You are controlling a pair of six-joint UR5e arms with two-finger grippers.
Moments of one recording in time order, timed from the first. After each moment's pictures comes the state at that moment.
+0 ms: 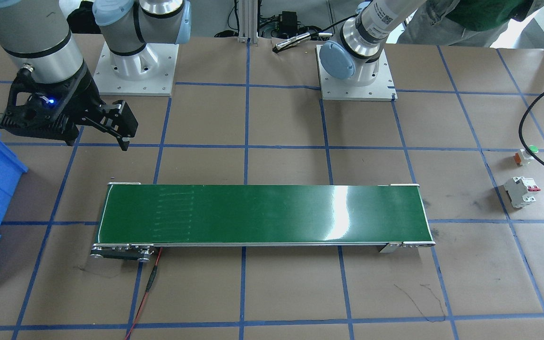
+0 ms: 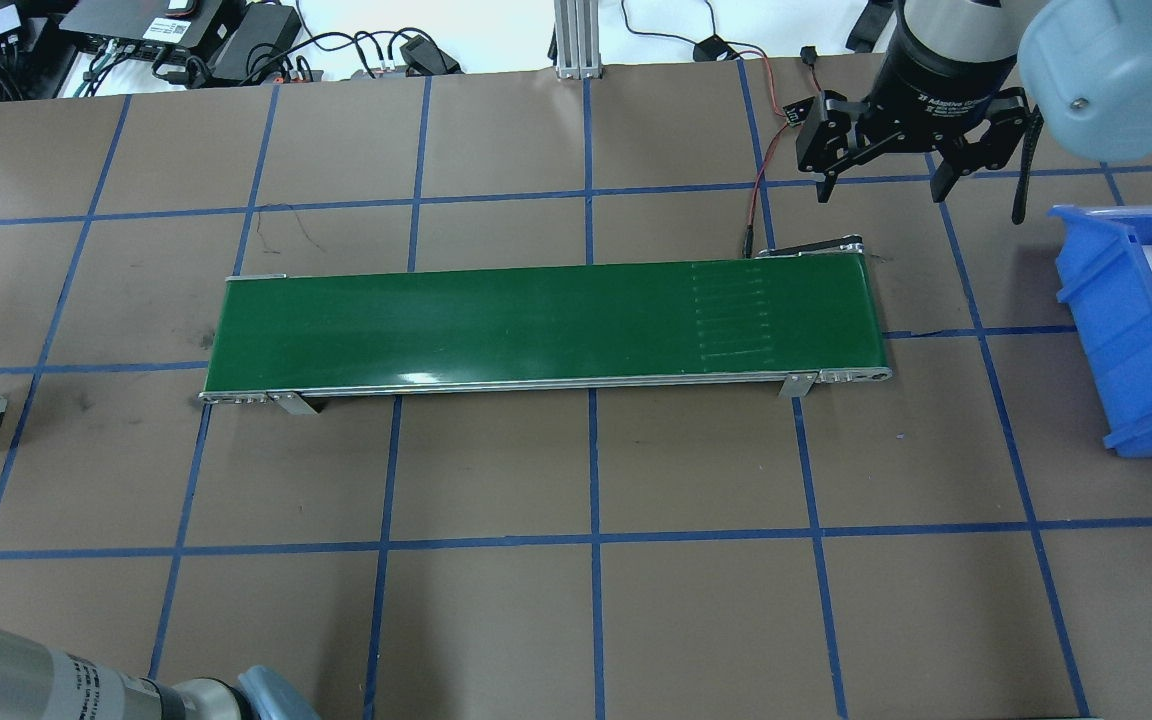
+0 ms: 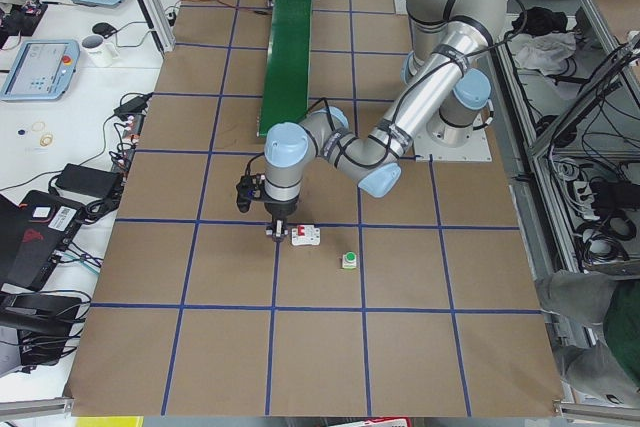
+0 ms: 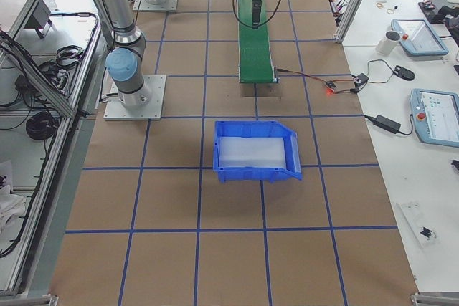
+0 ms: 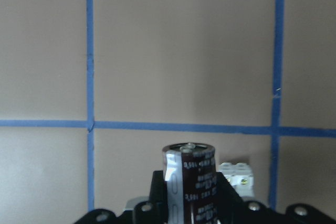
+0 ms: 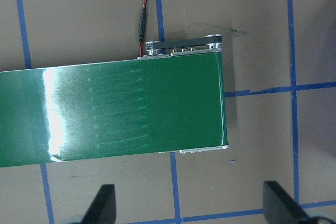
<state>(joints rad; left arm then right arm) -0.74 -1.96 -1.60 -0.92 1.62 0.84 1.57 -1.51 1.54 -1.65 -1.61 0.08</state>
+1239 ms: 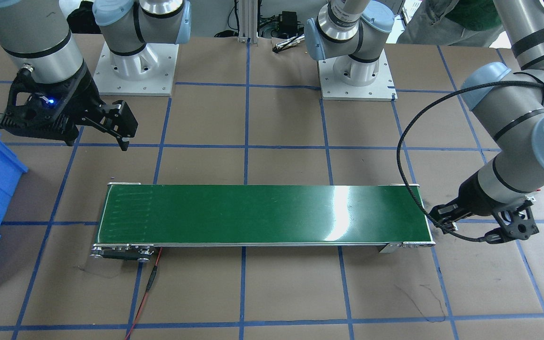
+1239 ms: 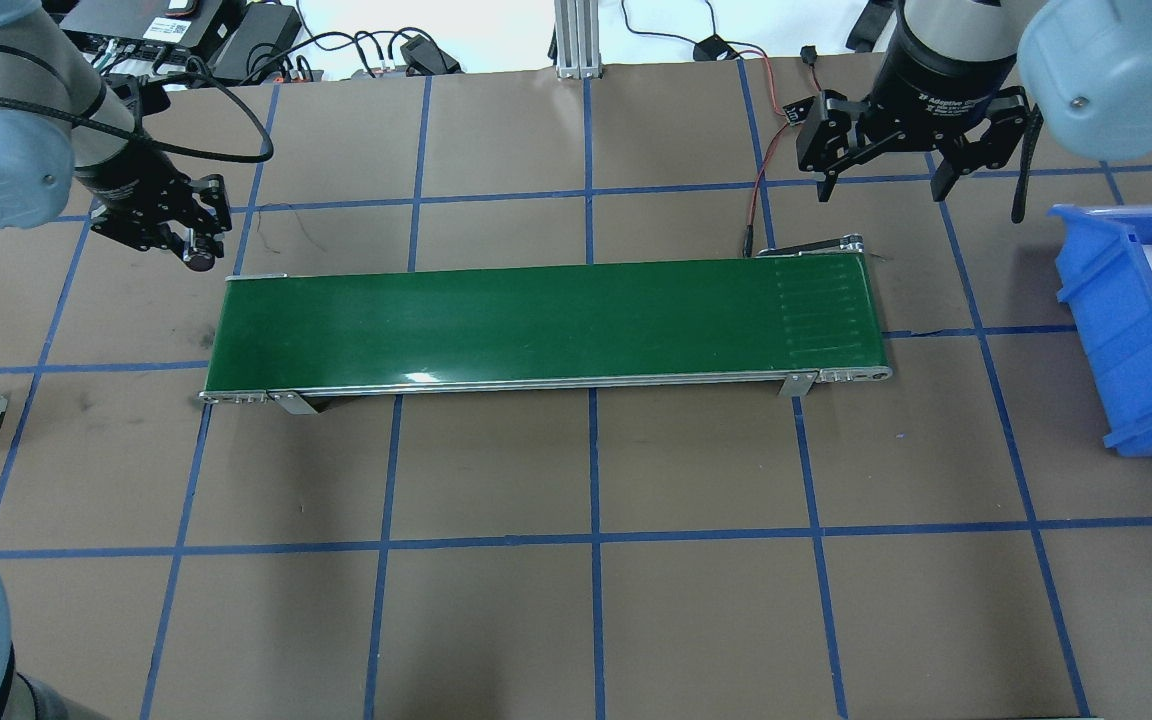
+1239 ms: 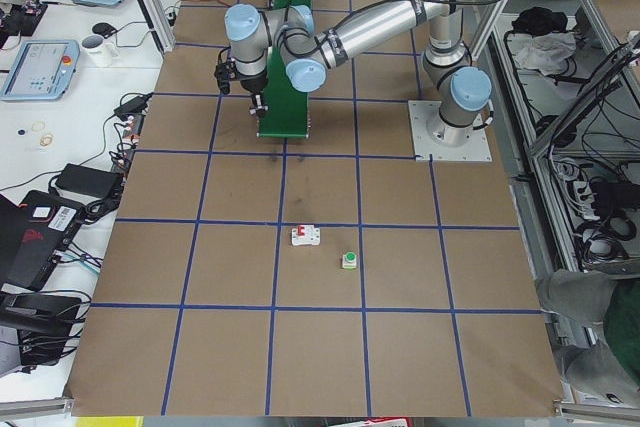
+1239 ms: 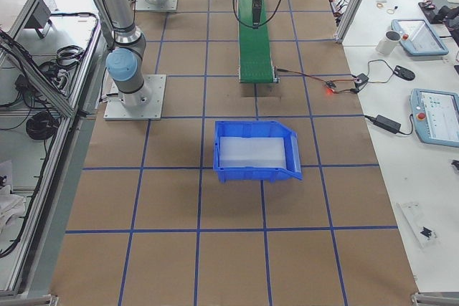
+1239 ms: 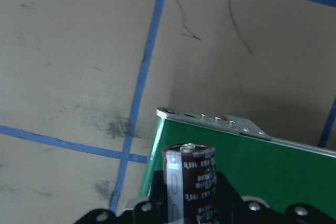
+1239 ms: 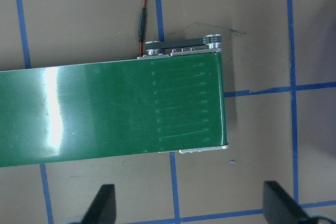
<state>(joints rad) -1.27 -1.90 -1.60 -1.23 1.57 0.05 1.57 -1.51 1.54 -1.65 -1.61 0.08</state>
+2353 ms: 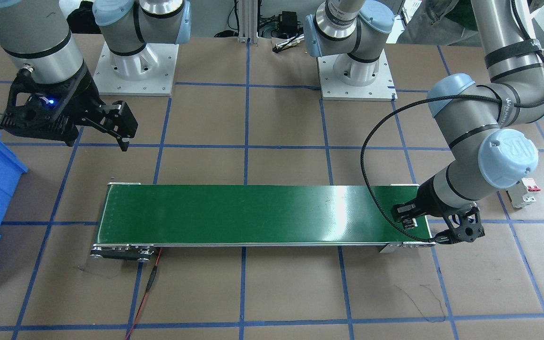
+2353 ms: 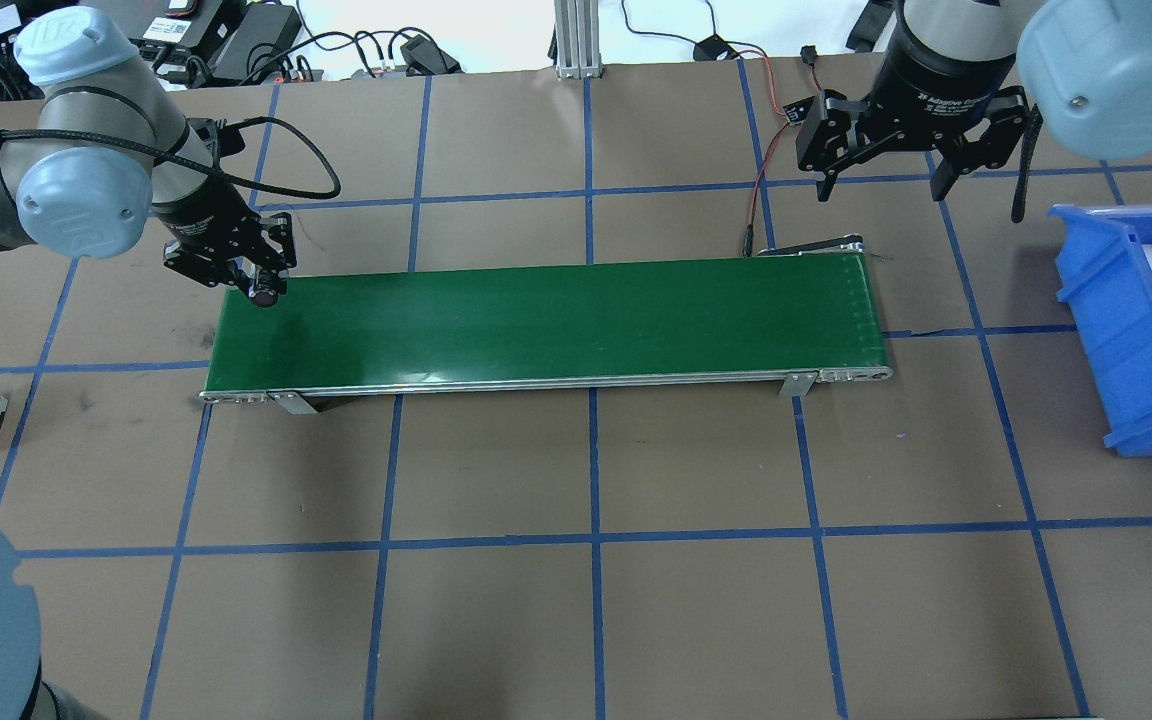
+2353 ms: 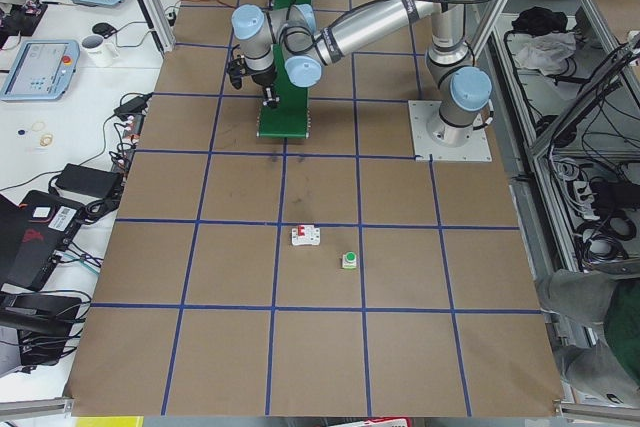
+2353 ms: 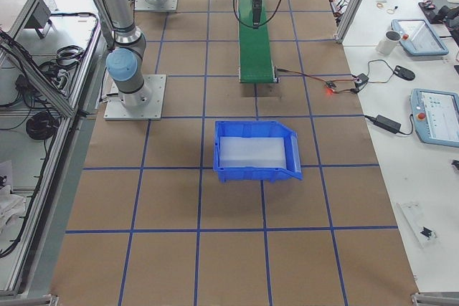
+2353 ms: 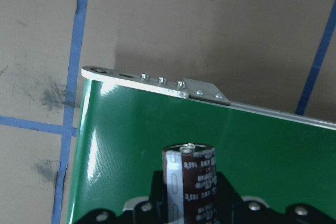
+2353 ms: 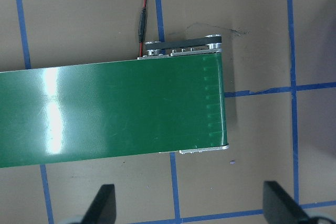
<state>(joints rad) -1.35 -1.92 -1.67 -1.23 1.55 0.00 1.57 -1.51 1.54 -1.65 -1.61 0.08</state>
